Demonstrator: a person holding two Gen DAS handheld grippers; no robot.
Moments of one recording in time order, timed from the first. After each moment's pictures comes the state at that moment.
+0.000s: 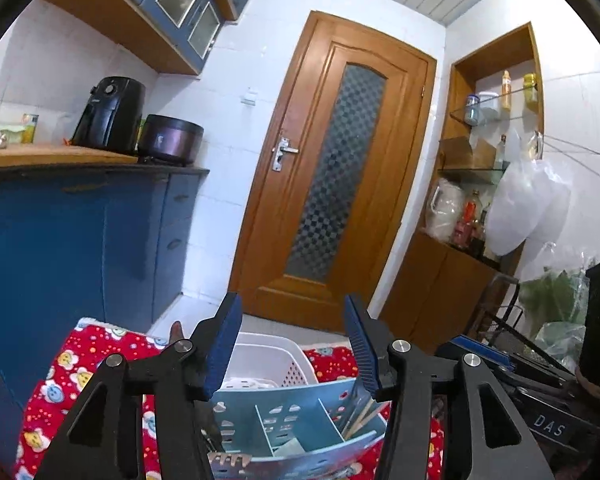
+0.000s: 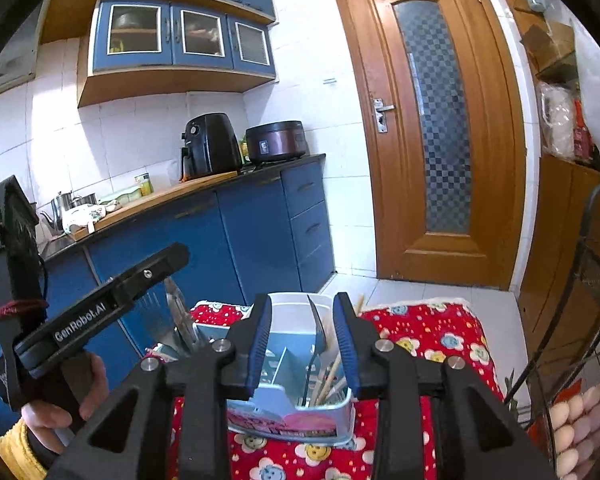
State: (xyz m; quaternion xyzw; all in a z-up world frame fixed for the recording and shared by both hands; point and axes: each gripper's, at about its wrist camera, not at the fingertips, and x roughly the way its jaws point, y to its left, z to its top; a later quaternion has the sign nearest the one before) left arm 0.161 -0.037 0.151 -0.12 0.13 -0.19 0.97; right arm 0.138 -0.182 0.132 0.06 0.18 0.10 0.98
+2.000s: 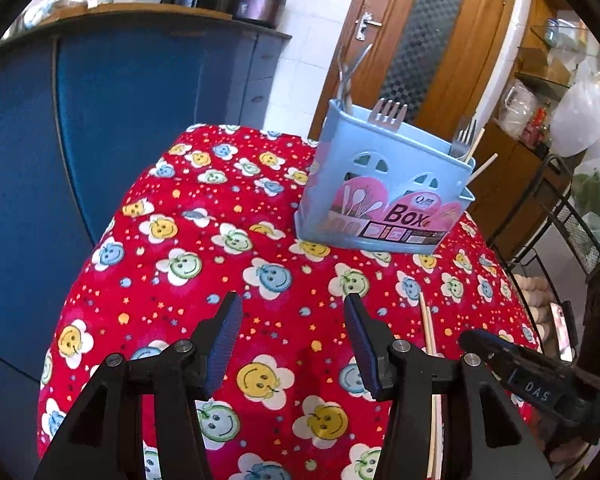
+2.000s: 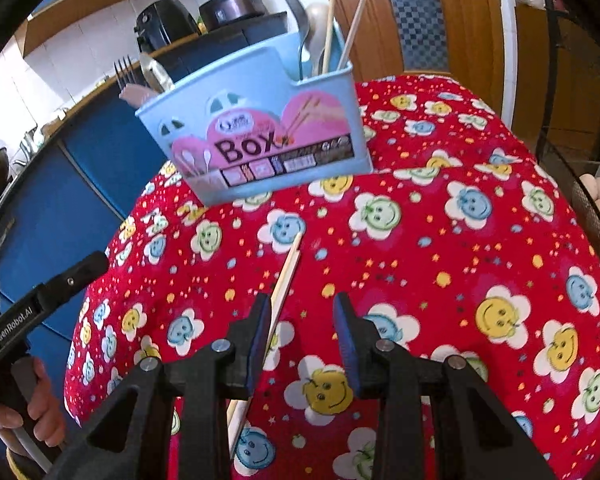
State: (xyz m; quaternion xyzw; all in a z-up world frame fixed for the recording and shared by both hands) left arm 0.054 0.033 0.030 -0.11 0.38 -0.08 0.92; right arm 0.065 -0.145 -0.022 0.13 0.42 0.08 0.89
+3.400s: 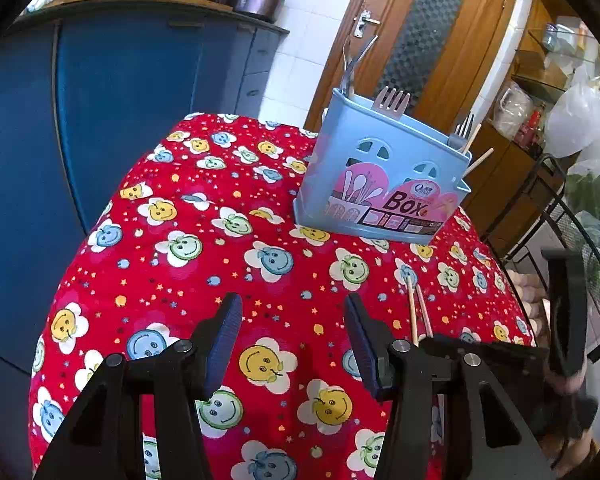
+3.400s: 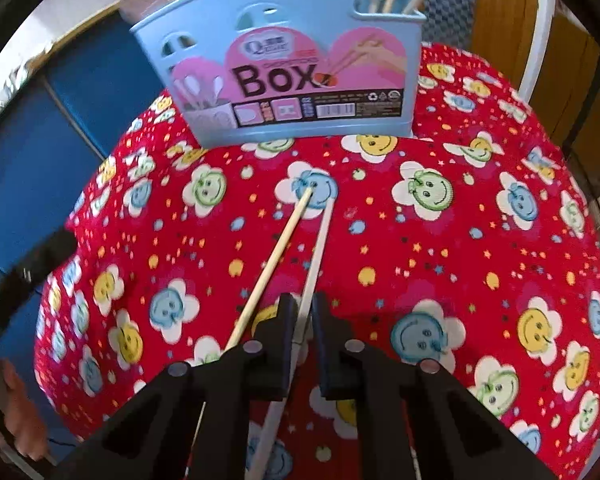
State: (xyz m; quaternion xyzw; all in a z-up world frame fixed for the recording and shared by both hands) left arm 0.048 0.039 0.021 -0.12 0.38 -0.10 0.91; right arm 0.100 -0.112 -0.041 0.06 0.51 0.08 0.86
